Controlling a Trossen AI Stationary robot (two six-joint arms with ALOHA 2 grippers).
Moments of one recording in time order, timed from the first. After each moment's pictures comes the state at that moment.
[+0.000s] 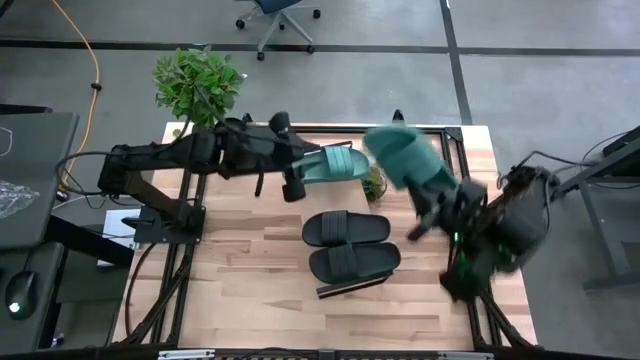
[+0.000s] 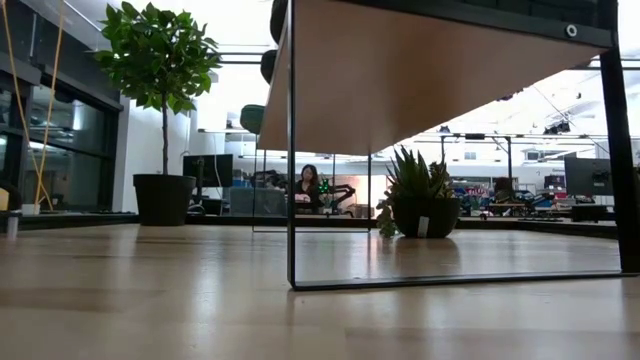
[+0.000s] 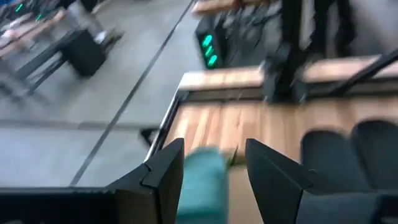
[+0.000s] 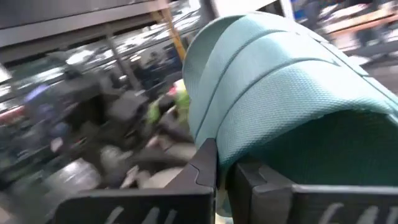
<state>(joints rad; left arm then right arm) 0.11 1.45 1.66 -0.63 -0.35 0.16 0.75 1.59 2.03 -1.57 1.57 1.55</state>
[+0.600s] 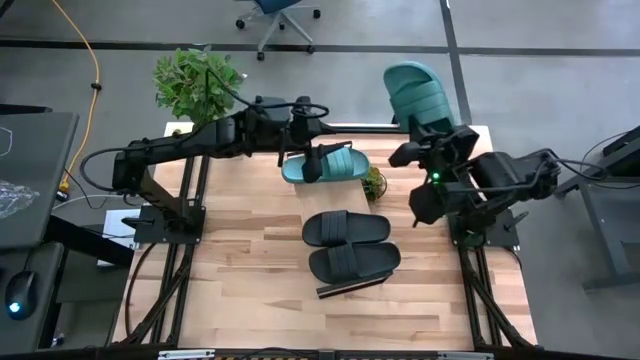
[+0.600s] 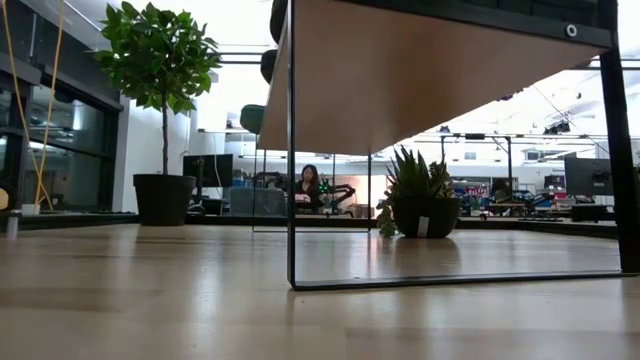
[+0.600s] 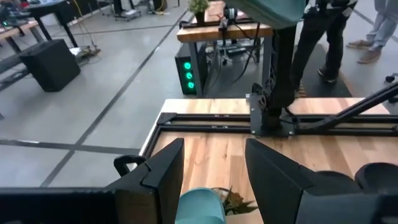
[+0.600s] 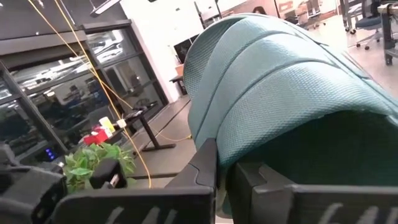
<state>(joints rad) 0.30 1.55 1.66 -0.41 -0.05 0.15 0.39 1.53 2.03 -1.40 1.57 1.33</state>
